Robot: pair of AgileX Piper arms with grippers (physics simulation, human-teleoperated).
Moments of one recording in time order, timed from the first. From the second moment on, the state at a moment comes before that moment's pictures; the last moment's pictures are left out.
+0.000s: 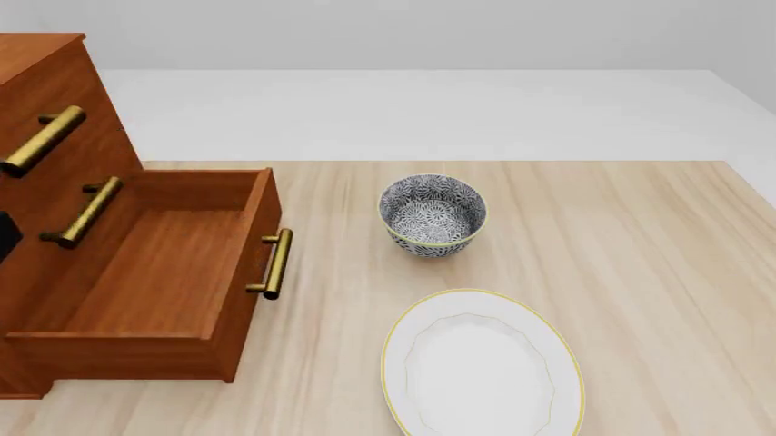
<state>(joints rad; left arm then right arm) -0.30 0.25 -0.67 0.54 0.07 0.03 0.00 -0.47 0.21 -0.02</state>
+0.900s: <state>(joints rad) -0.29 0.02 -0.88 0.57 0.20 0.13 0.00 -0.74 0.23 -0.12</state>
